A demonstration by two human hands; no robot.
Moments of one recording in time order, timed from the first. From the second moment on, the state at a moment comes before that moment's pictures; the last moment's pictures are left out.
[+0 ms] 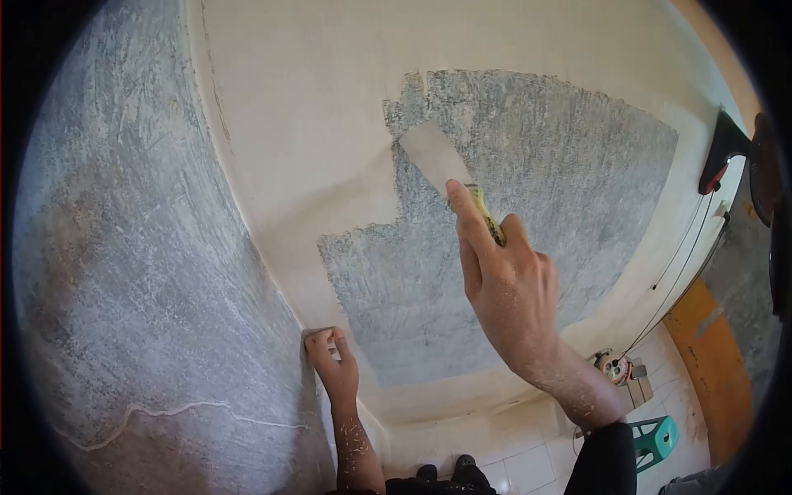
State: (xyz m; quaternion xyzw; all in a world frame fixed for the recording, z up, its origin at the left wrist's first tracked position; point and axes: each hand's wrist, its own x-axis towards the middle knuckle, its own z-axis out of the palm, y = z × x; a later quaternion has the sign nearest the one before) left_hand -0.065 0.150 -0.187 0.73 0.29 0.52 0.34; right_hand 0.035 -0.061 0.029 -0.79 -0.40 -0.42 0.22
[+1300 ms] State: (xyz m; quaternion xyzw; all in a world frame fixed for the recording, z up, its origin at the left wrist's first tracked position) left_hand -0.084 0.158 -0.198 0.74 0.27 0.42 0.45; right_hand 0.046 -0.081 0.103 -0.75 -0.46 -0.42 0.24
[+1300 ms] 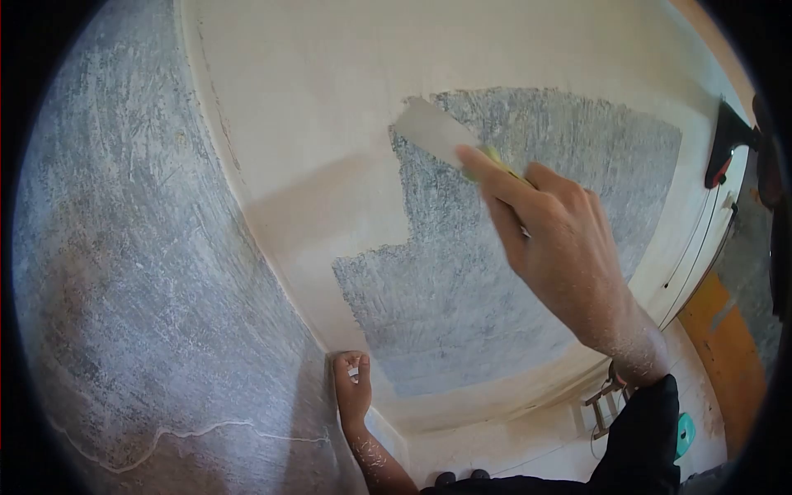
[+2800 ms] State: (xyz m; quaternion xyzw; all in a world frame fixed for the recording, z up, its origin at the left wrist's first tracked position) left_hand -0.087 0.165 -0.236 0.73 0.28 0.33 0.53; right_hand 0.053 -0.083 0.118 -0.73 -0.48 -0.43 0.24
